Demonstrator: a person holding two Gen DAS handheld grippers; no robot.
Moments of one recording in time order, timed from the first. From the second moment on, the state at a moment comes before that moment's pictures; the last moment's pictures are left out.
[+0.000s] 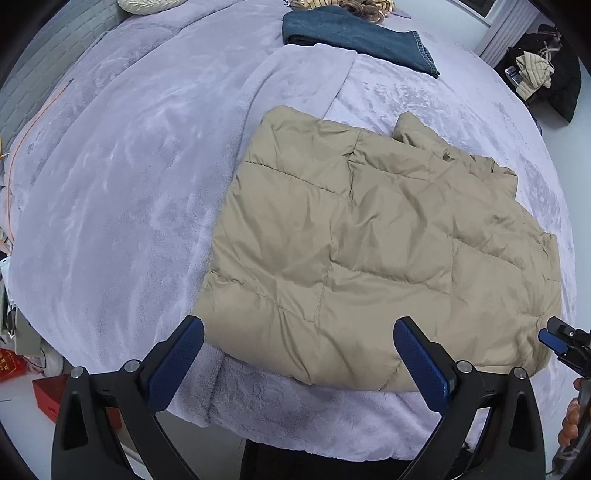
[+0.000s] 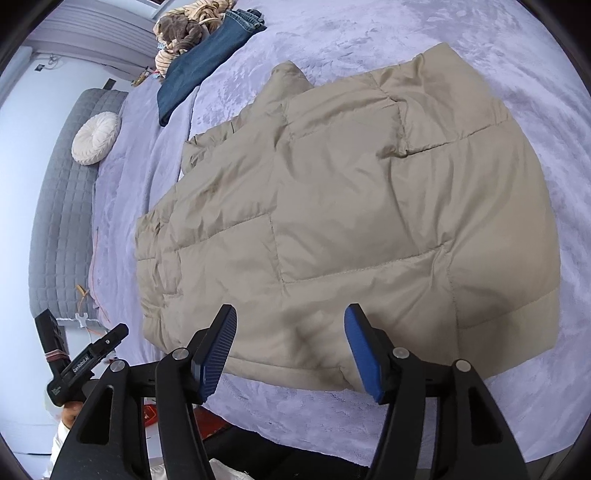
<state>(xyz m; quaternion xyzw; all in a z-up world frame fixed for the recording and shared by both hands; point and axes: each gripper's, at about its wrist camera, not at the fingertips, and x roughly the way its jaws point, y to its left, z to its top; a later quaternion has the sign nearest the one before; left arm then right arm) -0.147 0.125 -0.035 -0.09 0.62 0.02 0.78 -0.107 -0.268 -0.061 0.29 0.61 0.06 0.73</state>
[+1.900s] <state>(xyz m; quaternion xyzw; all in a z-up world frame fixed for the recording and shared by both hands) -0.017 0.135 -0.124 -0.14 0.66 -0.37 0.64 -0.031 -0.142 -0.119 0.23 0.67 -0.04 0.71</state>
